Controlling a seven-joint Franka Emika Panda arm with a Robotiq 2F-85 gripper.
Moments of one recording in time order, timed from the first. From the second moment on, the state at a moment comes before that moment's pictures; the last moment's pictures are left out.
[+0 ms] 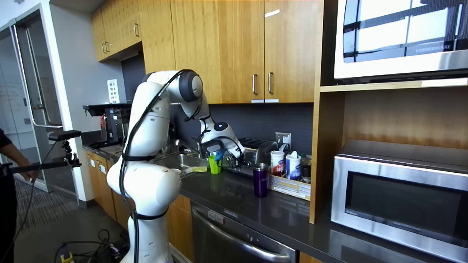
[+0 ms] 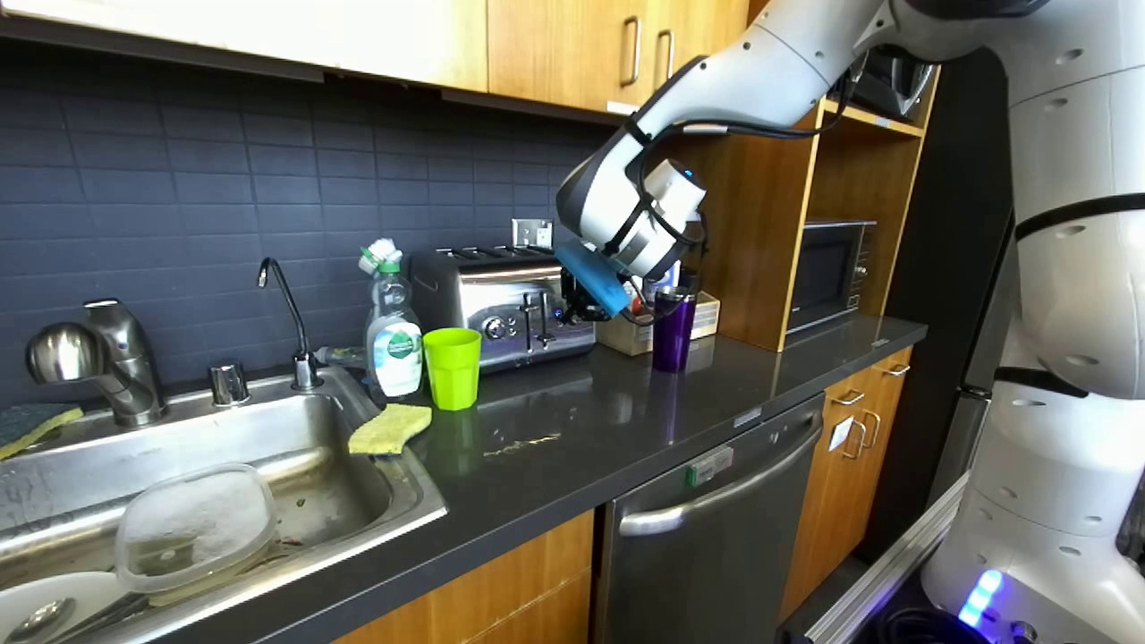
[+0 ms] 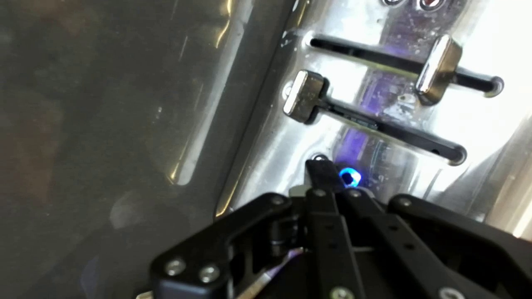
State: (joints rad) arm 0.22 0.25 0.15 -2.24 1.14 3.31 0.32
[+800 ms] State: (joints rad) arm 0.21 0.24 0.15 -2.24 1.08 3.27 0.32
